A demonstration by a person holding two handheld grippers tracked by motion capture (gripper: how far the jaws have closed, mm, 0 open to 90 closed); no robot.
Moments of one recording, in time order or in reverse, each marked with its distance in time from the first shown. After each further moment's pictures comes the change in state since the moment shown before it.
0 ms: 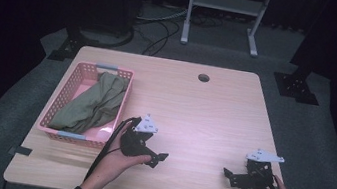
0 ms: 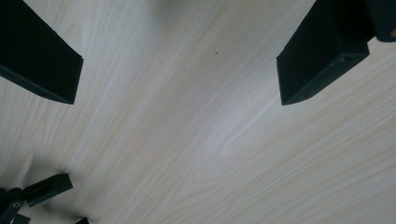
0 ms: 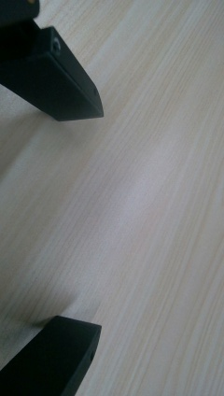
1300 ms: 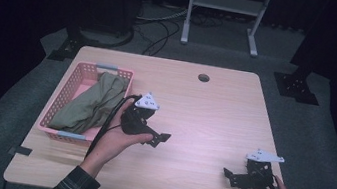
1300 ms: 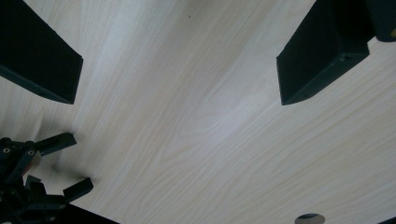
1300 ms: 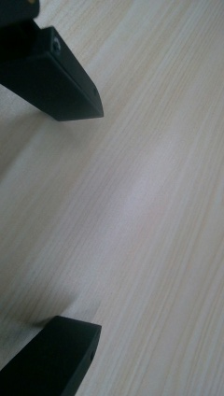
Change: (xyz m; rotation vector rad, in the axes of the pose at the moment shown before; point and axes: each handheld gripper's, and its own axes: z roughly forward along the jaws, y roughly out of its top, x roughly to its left) left arm 0.025 0.050 -0.023 -0.022 -0.019 0.008; right arm 0.000 0.000 0.000 0.000 0.000 0.003
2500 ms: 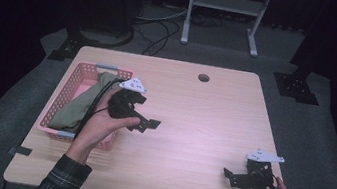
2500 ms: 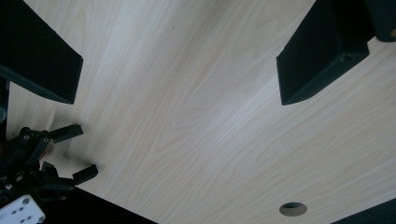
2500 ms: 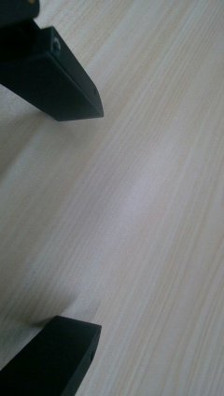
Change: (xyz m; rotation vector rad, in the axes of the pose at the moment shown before) left arm 0.031 0.009 -0.035 -0.004 -0.037 -0.028; right arm 0.000 0.000 0.000 0.000 0.000 -0.001
